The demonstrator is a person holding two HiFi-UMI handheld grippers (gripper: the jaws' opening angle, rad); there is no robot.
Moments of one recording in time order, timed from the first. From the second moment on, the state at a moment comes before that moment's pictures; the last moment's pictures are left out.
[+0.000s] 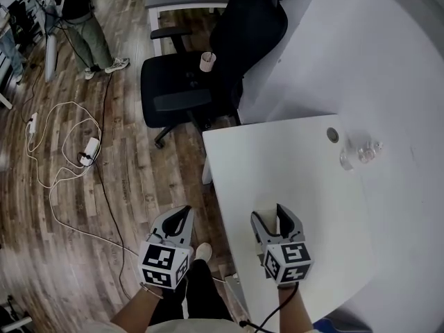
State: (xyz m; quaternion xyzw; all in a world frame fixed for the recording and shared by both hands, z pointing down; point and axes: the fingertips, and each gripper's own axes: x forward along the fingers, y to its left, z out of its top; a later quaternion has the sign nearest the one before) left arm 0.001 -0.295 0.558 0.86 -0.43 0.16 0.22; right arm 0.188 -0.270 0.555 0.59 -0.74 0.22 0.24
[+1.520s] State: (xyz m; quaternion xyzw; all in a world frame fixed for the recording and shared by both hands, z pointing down) left arm -0.010 -0.311 0.585 0.85 -0.44 0.18 0.23; right arm 0.177 -0.290 0.615 0.55 -0.71 0.30 0.31
